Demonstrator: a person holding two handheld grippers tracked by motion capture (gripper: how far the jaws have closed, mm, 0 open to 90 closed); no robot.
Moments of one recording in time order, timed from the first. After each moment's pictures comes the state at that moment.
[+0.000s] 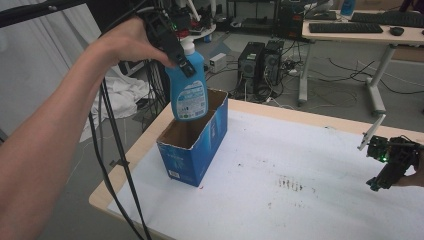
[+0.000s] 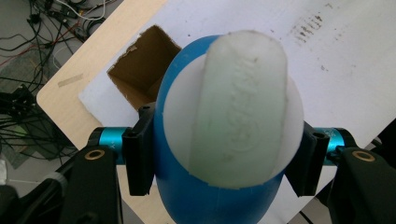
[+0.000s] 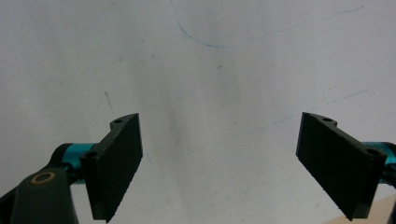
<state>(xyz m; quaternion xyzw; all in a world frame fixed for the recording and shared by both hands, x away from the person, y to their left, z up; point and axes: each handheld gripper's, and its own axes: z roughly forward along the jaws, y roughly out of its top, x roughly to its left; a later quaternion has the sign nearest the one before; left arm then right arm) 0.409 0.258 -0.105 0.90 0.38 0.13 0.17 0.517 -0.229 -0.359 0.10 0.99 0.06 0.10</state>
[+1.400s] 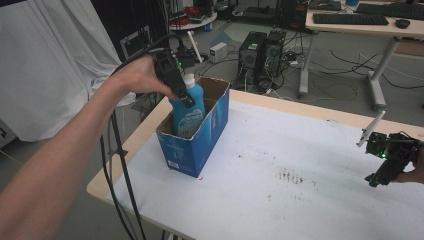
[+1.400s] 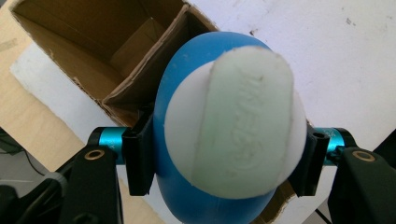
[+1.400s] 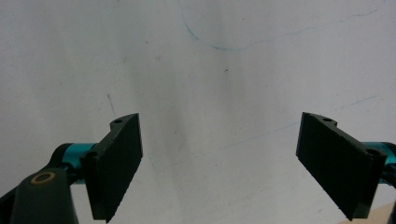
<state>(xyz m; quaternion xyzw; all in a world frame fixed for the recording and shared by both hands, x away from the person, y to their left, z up) 0.416 0.272 -0.213 0.91 0.38 0.07 0.15 0.515 -0.221 -0.364 0.10 0.99 0.04 0.10</state>
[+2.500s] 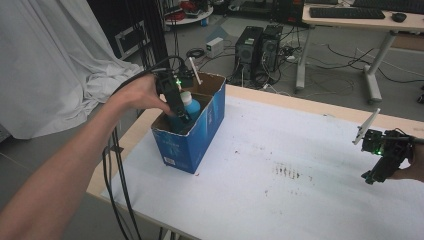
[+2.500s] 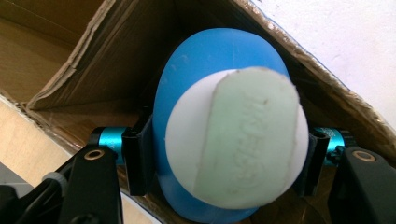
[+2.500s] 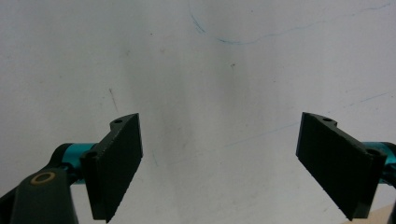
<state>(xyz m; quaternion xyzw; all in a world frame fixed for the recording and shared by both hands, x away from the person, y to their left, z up) 0.418 0.268 -0.268 0.93 0.34 0.07 0.11 0.511 -0.222 -0.369 0.09 0.99 0.03 0.10</state>
